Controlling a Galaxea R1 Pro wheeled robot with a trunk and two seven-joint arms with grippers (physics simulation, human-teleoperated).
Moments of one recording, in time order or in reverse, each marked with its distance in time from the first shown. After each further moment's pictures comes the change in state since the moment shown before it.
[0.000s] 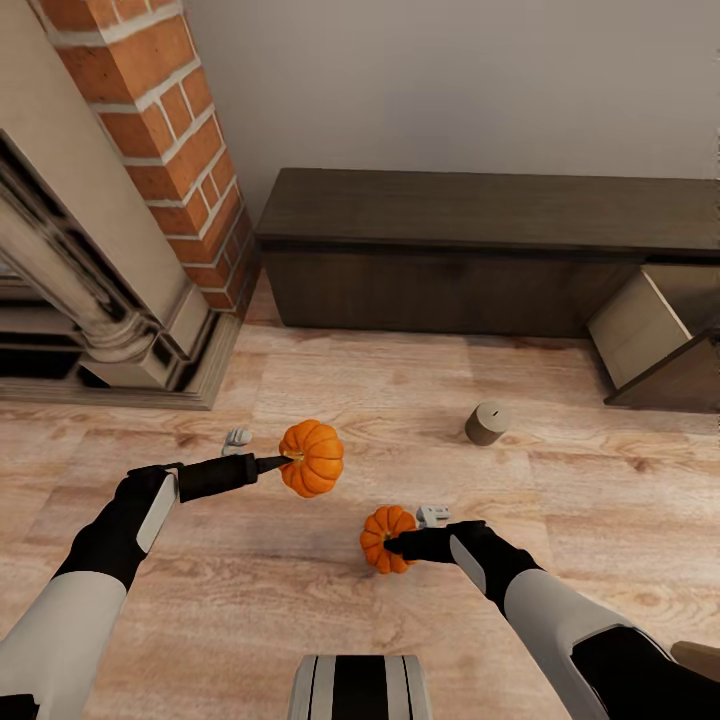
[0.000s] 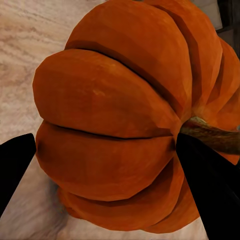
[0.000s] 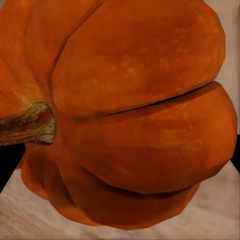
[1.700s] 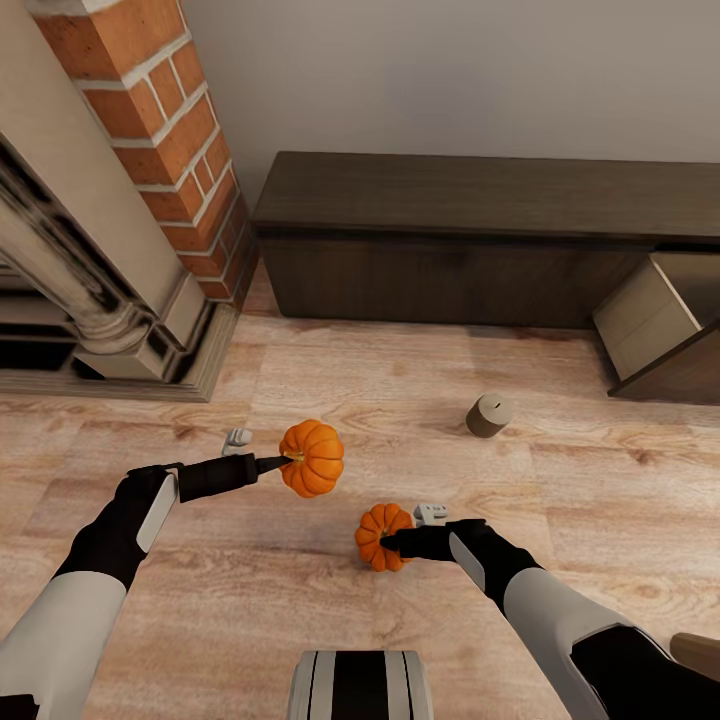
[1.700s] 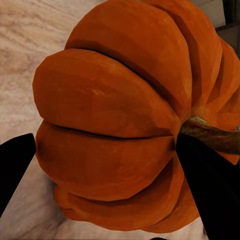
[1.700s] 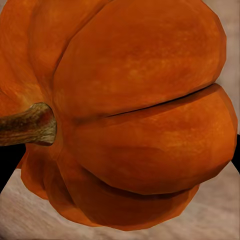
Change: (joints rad) left arm 0.000 0.000 0.000 -0.001 0.000 0.003 -0.007; right arm -0.002 0.002 -0.006 -0.006 -0.023 0.007 0.034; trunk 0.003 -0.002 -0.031
